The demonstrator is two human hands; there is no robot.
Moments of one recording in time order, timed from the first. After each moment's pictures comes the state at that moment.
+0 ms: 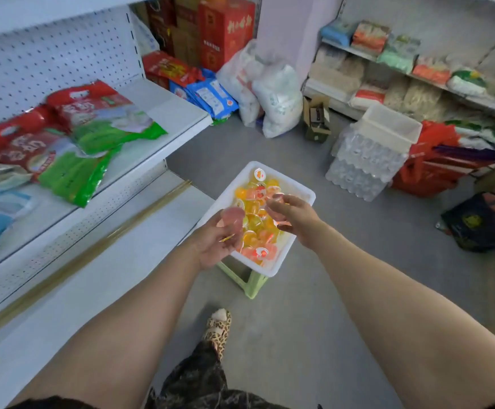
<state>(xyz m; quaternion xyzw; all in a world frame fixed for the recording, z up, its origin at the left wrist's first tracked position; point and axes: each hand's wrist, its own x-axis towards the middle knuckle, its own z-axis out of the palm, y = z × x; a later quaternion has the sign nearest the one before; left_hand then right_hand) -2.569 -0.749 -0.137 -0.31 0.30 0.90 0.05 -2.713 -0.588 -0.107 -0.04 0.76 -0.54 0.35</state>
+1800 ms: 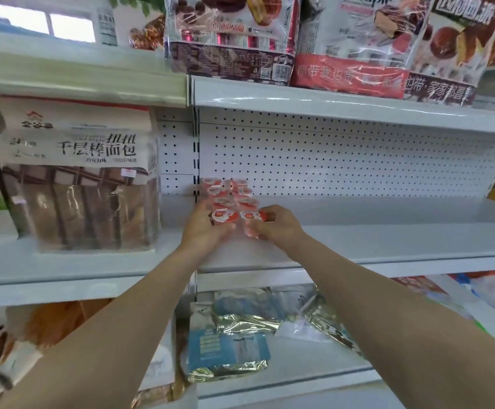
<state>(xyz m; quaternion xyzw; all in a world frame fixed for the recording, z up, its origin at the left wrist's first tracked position) -1.886 -1.148 0.154 -0.48 0.63 0.34 -0.50 -2.062 -1.128 0.170 -0.57 0.61 -0.47 0.29</state>
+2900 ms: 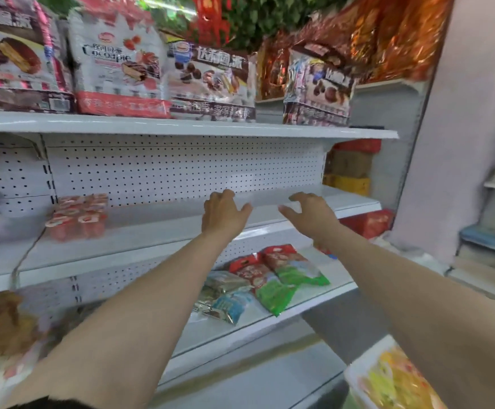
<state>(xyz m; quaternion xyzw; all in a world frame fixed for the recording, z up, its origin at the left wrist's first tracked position) -2.219 -0.907 0.228 -0.44 0.79 0.18 -0.38 -2.406 -0.822 0.231 -0.55 0.77 -0.30 -0.08</state>
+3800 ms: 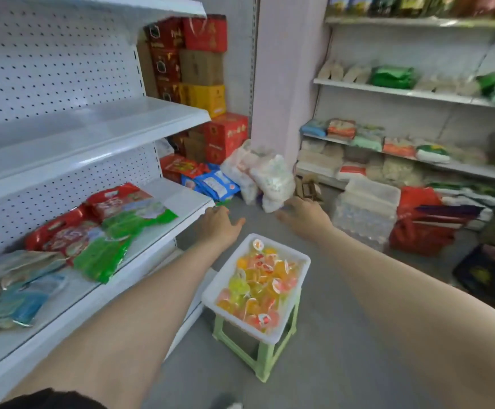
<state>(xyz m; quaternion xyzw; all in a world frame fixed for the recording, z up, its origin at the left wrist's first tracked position) -2.614 -0.741 0.039 -0.33 0.90 0.26 -0.10 -2.726 -0.568 0.061 -0.27 0.93 -0.23 0.04</state>
